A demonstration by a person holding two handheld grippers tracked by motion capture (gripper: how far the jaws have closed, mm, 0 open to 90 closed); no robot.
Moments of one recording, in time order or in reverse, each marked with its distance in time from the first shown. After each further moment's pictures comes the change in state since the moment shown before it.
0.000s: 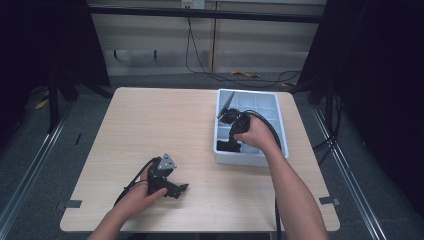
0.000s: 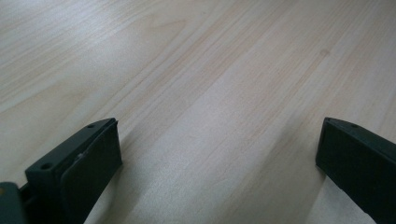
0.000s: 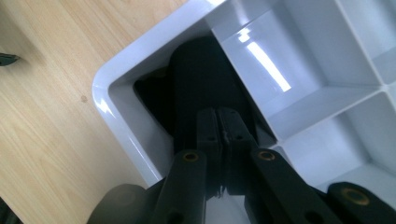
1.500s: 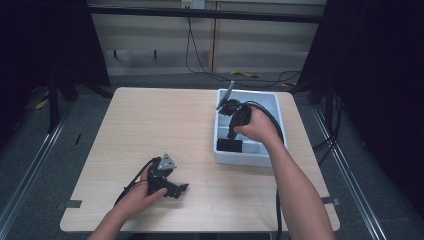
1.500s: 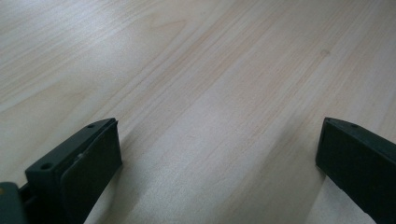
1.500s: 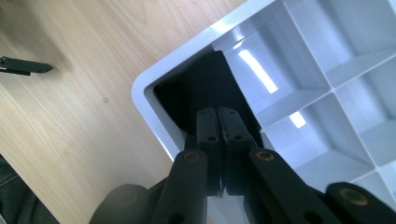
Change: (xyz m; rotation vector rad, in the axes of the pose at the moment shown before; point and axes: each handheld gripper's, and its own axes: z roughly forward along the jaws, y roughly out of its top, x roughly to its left) left arm 0.000 0.000 -0.001 0.007 -0.002 0.000; right arm 0.011 0.006 -0.042 -0.021 -0.041 -0.013
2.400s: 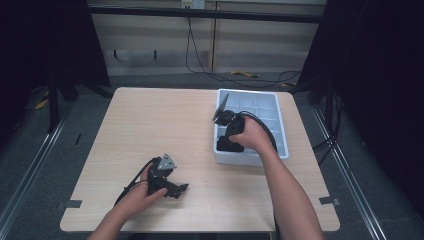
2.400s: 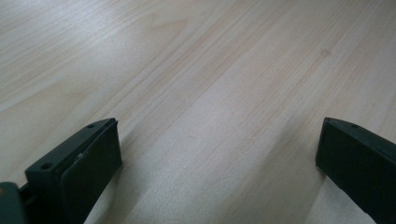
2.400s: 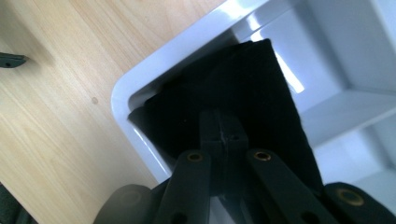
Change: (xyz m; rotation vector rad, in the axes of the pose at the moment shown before) left arm 0.000 0.000 0.000 -0.005 0.004 -0.003; right arm 0.001 0.003 0.048 0.068 0.052 0.017
